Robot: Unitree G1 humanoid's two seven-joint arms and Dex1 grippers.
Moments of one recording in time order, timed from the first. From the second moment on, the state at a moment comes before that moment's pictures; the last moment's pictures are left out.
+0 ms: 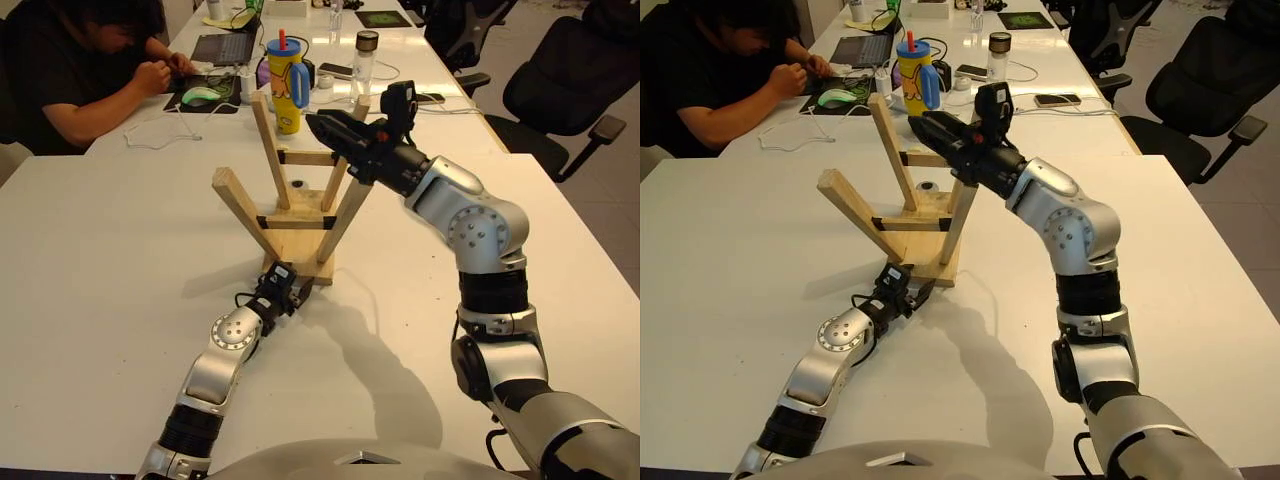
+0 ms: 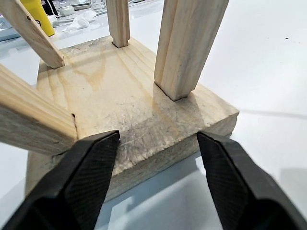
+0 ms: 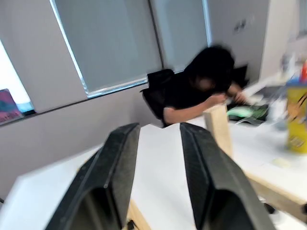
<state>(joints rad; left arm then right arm) -0.01 0.16 -0.25 -0.10 0.06 0.34 -0.35 -0.72 -0.23 0.05 -0.04 0.67 0.66 0.46</state>
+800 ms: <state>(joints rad) -0.06 0.16 -0.24 -0.04 0.02 0.34 -0.38 -0.61 -0.14 0.06 -0.14 0.70 0.51 0.33</state>
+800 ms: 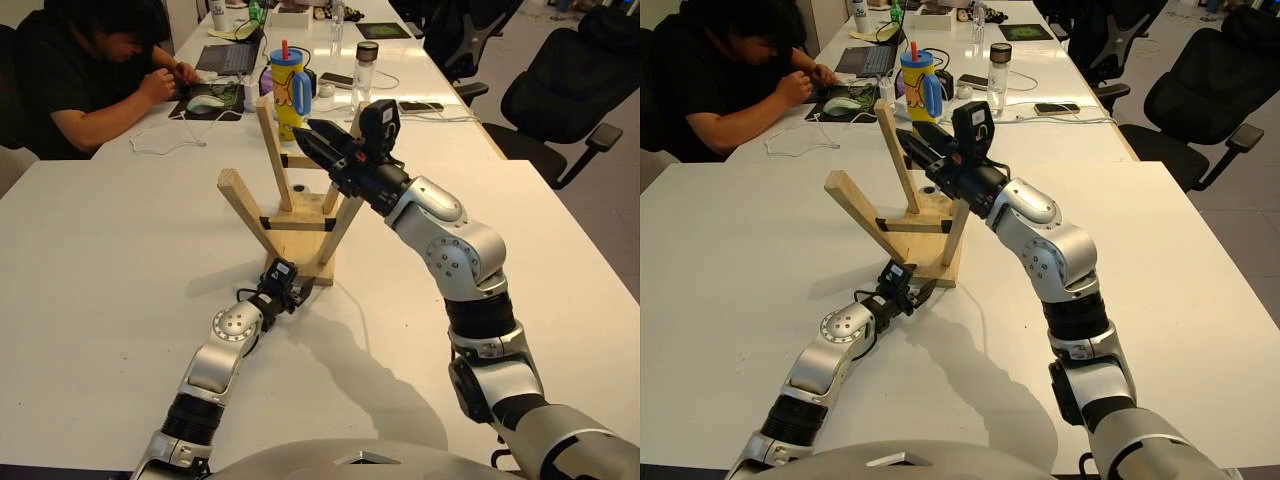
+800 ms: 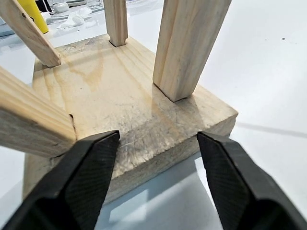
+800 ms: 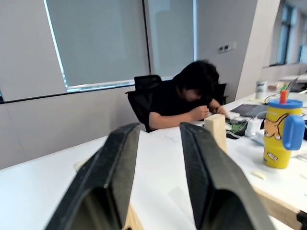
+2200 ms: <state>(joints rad) -0.04 0.33 -0.18 -0.03 0.05 0.34 -0.38 -0.56 -0.08 0.17 0.33 0.32 0.23 0.74</state>
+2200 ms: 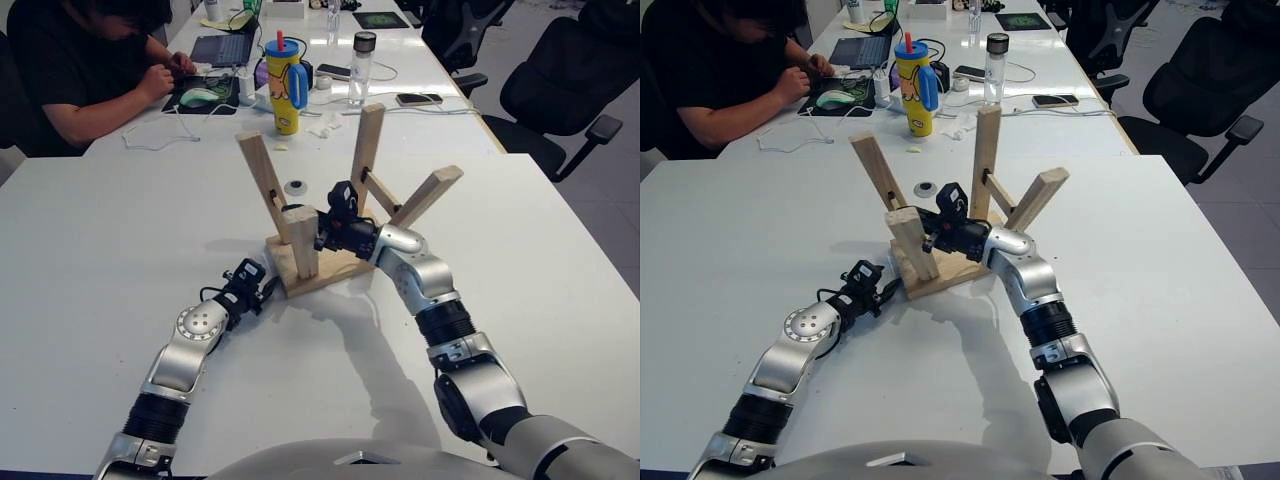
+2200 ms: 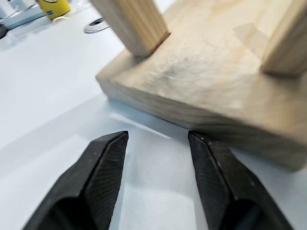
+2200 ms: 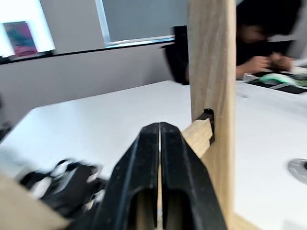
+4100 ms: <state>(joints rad) 0.11 0.27 -0.19 -0.28 0.10 0.56 -0.22 -0.19 -0.32 0.01 0.20 0.13 0.37 0.44</state>
